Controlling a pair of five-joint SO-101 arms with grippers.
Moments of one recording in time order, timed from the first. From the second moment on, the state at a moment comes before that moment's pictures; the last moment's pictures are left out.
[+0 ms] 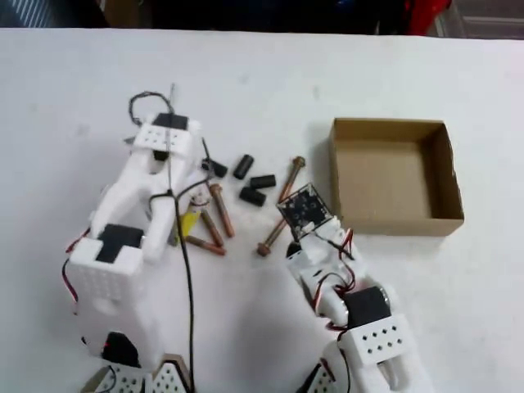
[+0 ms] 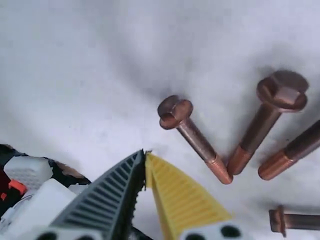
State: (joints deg) left arm 4.7 27.0 -2.8 99.0 52.3; right arm -21.5 -72.3 78.2 51.8 19.2
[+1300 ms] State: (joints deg) left arm 5.8 30.4 -4.0 98.9 61.5; right arm -21.5 -72.3 78.2 51.8 19.2
